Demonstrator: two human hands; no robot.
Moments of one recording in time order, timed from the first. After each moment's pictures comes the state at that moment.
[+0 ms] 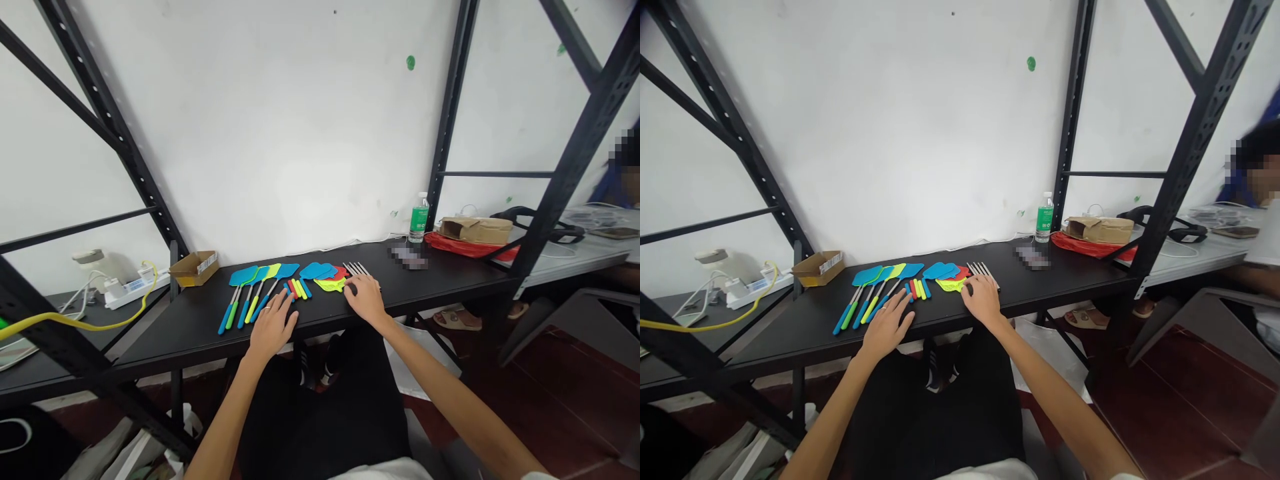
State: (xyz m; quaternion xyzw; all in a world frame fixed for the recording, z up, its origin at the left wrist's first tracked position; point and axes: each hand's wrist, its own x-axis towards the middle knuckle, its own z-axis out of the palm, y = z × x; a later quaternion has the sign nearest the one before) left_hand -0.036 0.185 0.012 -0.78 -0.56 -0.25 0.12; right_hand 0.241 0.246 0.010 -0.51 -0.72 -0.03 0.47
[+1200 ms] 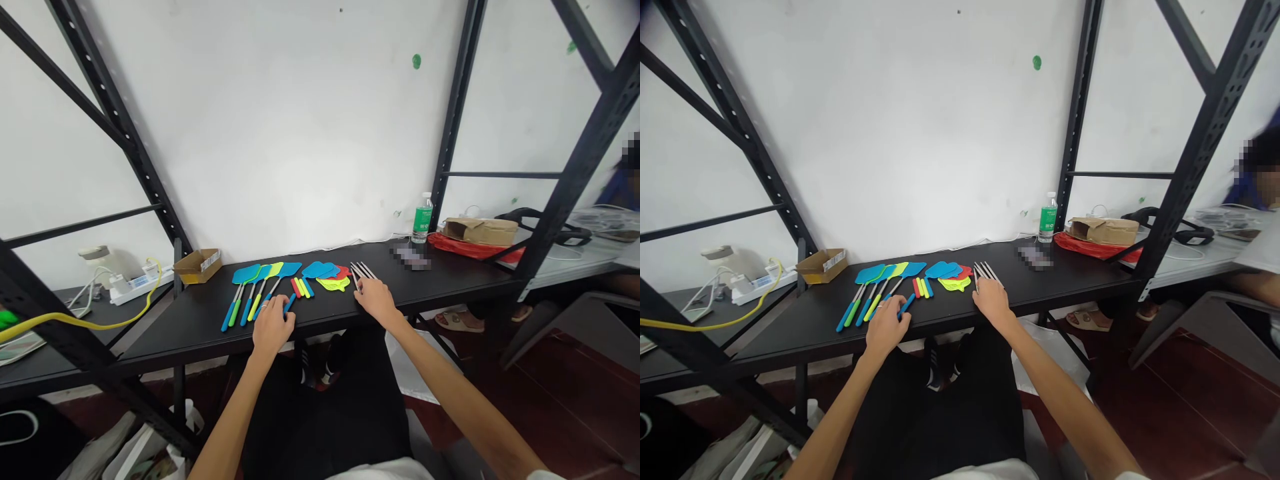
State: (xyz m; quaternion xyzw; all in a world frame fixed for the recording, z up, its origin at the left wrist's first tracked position) left_hand -0.029 0.183 0.013 -0.71 -0.62 -0.29 0.16; right_hand 0.253 0.238 0.034 -0.66 -0.70 0.04 0.24
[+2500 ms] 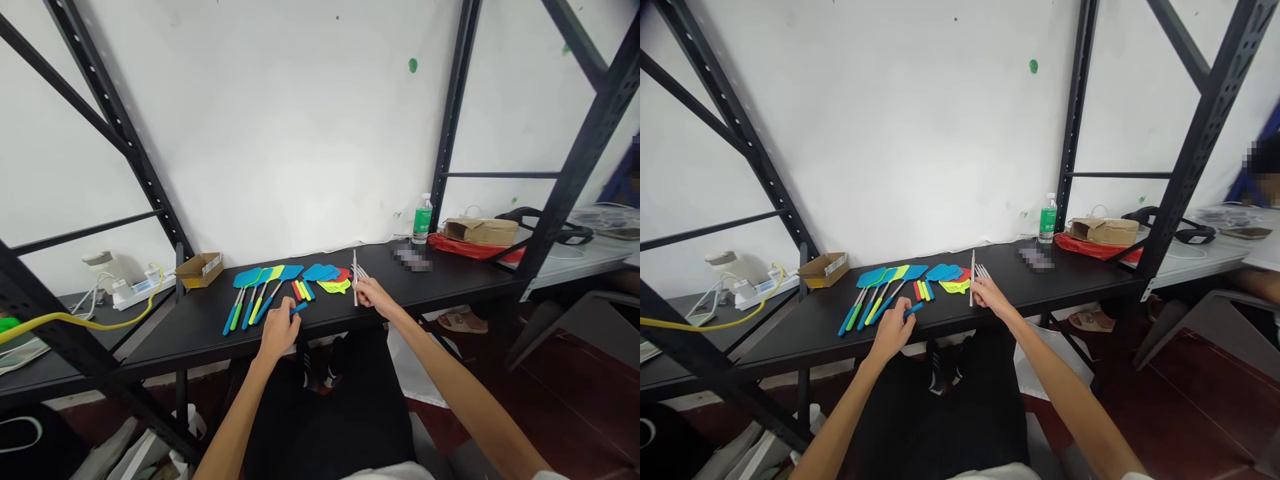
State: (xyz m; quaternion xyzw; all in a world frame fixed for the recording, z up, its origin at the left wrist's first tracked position) left_hand -0.019 0.176 0.028 -0.75 -0.58 -0.31 0.01; right_hand 0.259 0.250 0.034 -0.39 -0.60 0.52 0.46
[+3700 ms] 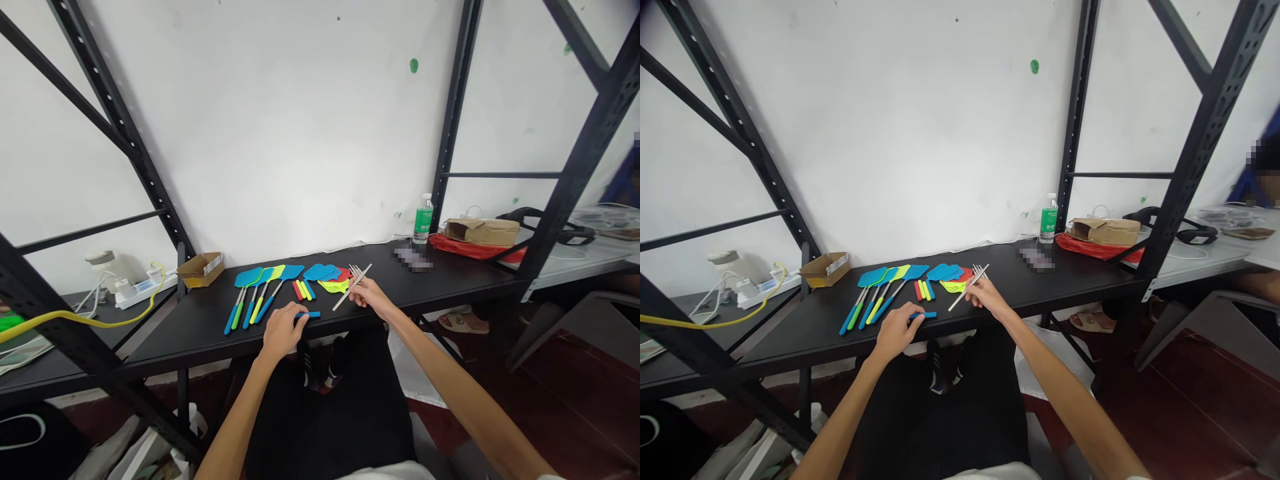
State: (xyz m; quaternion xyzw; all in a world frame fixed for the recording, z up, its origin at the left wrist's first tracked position) left_hand -0.017 0.176 0.023 -0.80 -0.53 -0.28 0.05; right_hand 0.250 0.251 0.027 -0.37 -0.59 0.53 0.48
